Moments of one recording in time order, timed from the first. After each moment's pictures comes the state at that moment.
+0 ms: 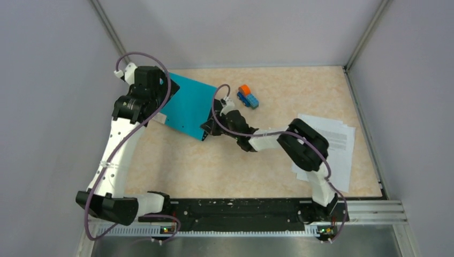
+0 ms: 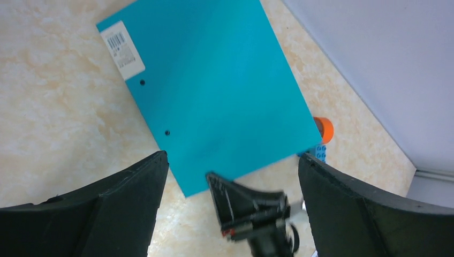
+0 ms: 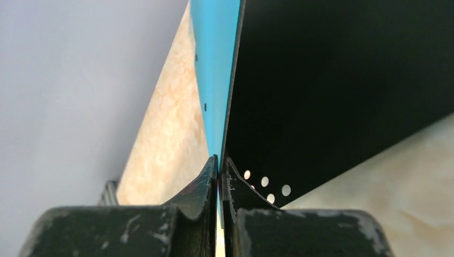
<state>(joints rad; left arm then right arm) -0.23 1.21 1.48 -0.90 -0.36 -0.90 0.87 2.16 1.24 0.70 -0.10 0.89</state>
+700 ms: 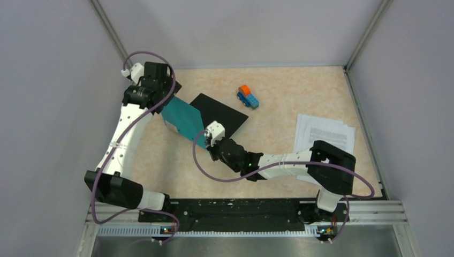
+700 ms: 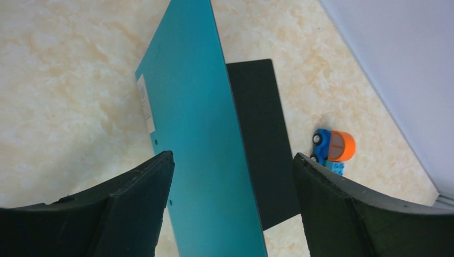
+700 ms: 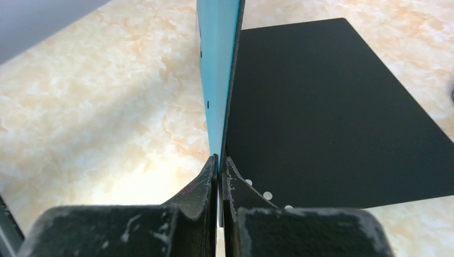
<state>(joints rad) -0.20 1.42 1.60 -0.93 -0.38 -0.98 1.21 1.72 0.95 0.55 0.41 0.14</state>
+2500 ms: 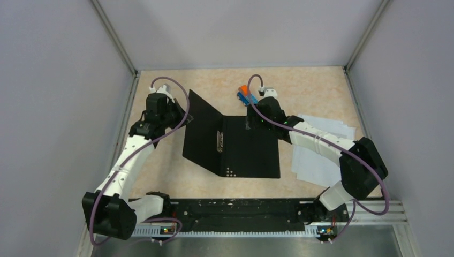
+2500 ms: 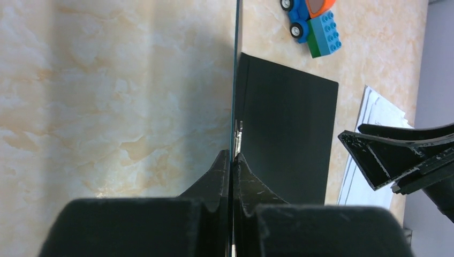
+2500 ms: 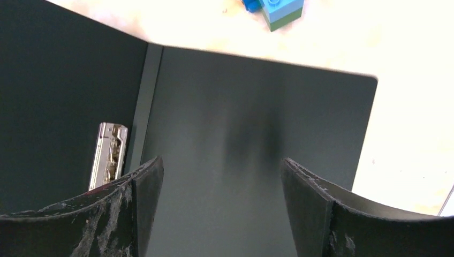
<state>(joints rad) -0.18 1.14 0.99 -0.47 0.18 -0.60 0.68 1.50 1.02 -0.16 0.24 0.47</state>
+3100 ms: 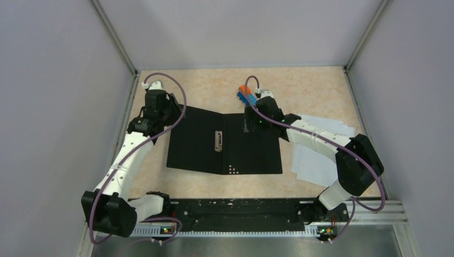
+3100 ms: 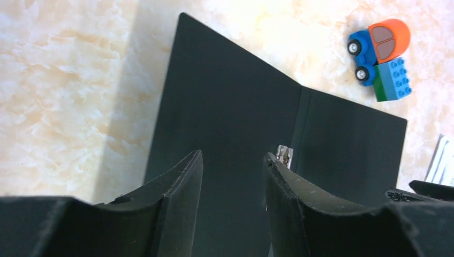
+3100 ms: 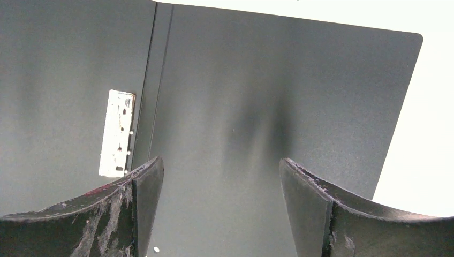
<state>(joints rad) -0.18 1.15 1.03 -0.51 -0.10 -0.52 0.67 1.56 1.05 -0.23 0.14 0.48</state>
